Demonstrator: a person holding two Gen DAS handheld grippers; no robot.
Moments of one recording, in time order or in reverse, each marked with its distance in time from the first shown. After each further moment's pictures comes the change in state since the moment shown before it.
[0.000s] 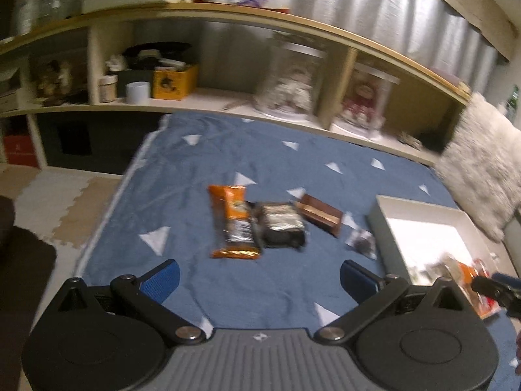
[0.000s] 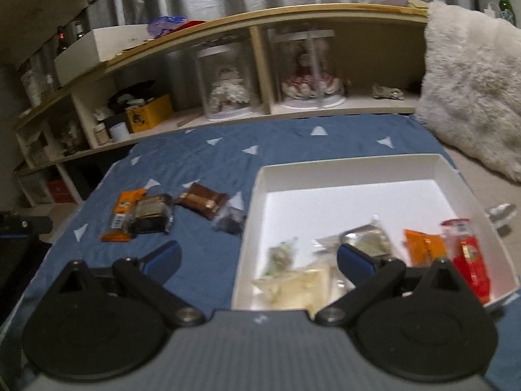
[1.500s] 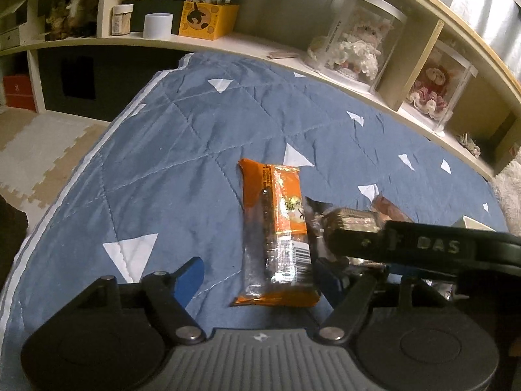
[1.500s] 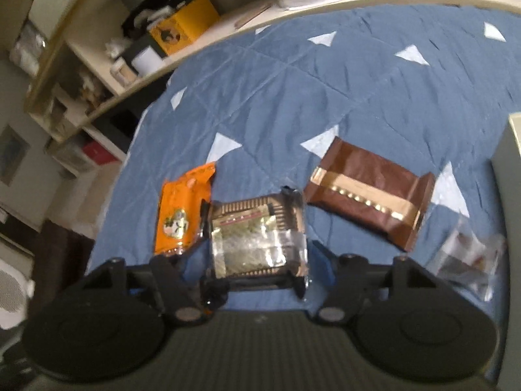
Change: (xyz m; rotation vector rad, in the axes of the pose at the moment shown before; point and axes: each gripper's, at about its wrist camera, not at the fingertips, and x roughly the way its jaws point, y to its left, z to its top) left arm 0.152 0.037 0.022 -0.145 0.141 0.040; right arm 0.238 0.120 0.058 0.140 0.398 0.248
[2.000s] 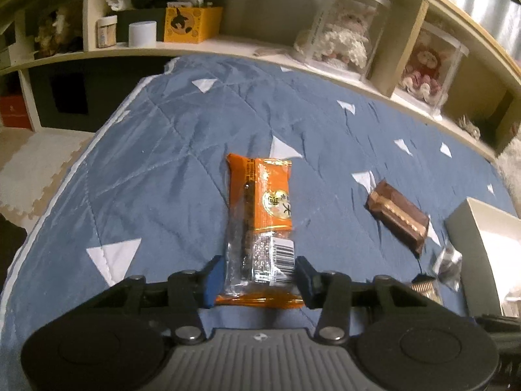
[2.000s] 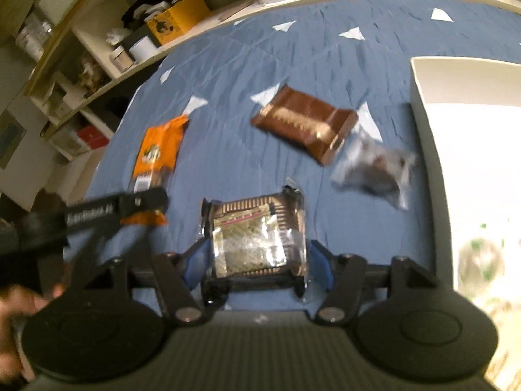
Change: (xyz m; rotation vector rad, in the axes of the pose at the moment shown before) left arm 0.007 -0.016 -0.006 0.088 0.006 0.025; right arm -0.058 -0.032 -0.074 -0.061 0.005 -0.048
